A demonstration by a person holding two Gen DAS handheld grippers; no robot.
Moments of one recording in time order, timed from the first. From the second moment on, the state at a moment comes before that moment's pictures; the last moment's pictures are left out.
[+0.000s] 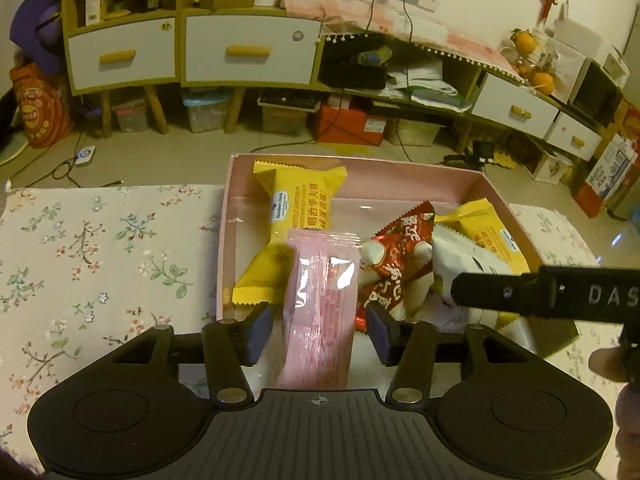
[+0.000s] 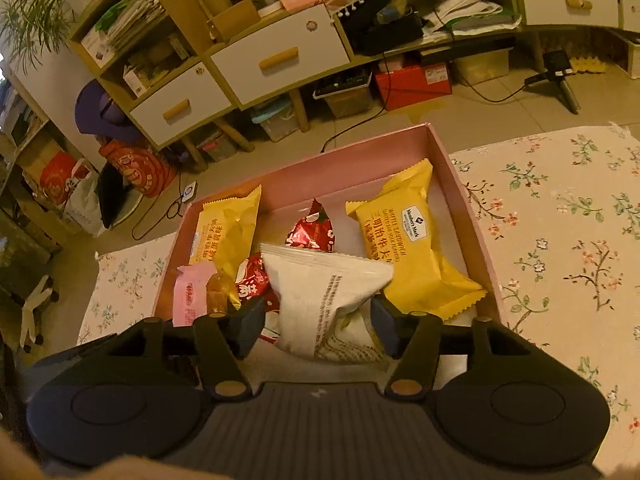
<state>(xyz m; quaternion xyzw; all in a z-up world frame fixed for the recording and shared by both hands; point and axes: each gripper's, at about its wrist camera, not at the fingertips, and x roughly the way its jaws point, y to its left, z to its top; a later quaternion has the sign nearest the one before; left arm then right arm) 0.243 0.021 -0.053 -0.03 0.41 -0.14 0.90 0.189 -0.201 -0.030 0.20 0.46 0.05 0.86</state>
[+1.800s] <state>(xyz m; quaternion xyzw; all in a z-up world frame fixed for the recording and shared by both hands) 0.059 0.047 -0.025 0.03 0.42 -0.12 0.90 0.054 -0.198 -0.003 0.09 0.44 0.04 0.89</state>
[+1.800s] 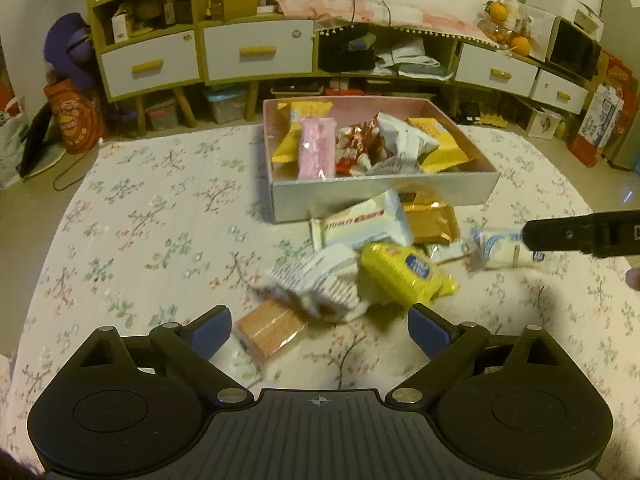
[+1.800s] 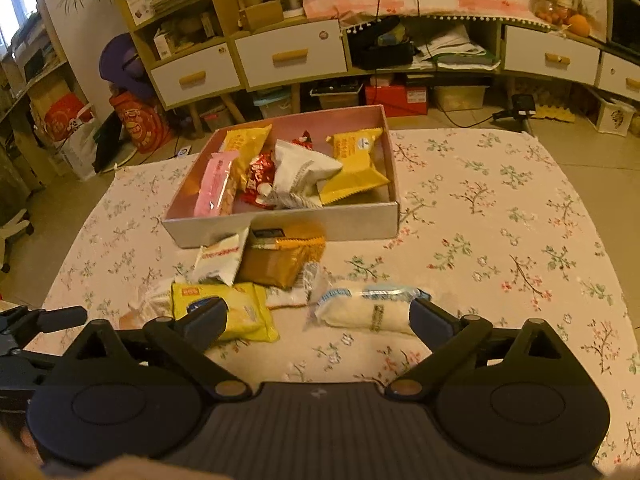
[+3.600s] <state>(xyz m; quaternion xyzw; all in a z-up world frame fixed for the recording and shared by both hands) 0.081 0.081 -0.082 0.09 0.39 -0.21 0.89 0.071 -0.227 -0.072 -0.06 0.41 0.13 0.90</state>
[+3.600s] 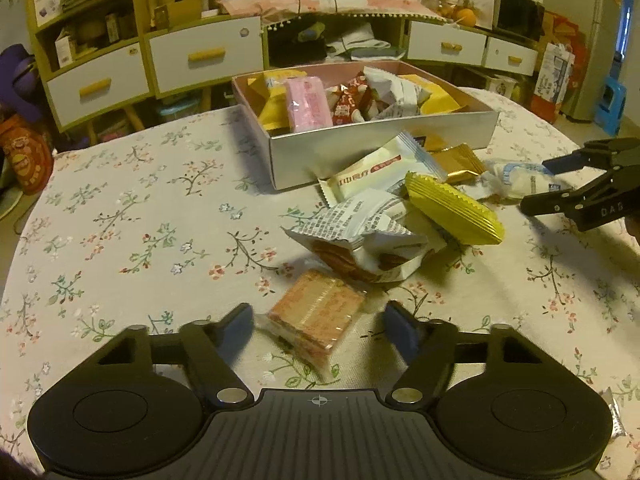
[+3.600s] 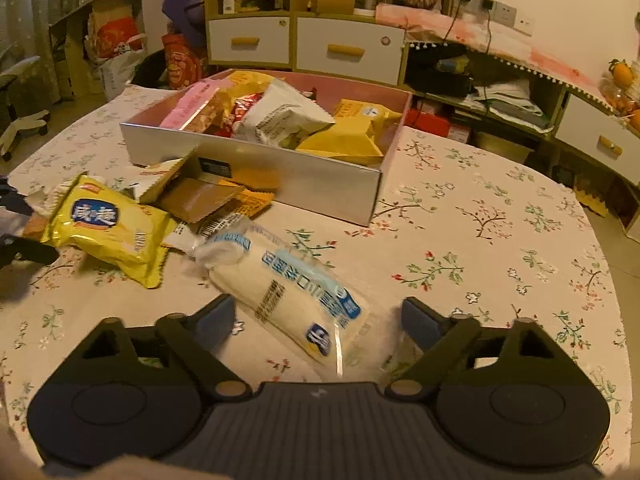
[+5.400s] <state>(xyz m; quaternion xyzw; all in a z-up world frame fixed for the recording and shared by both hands) 0.071 0.078 -0.062 0.06 0.44 -0.16 0.88 0.052 -0.187 -0.056 -0.07 0.43 0.17 0.88</state>
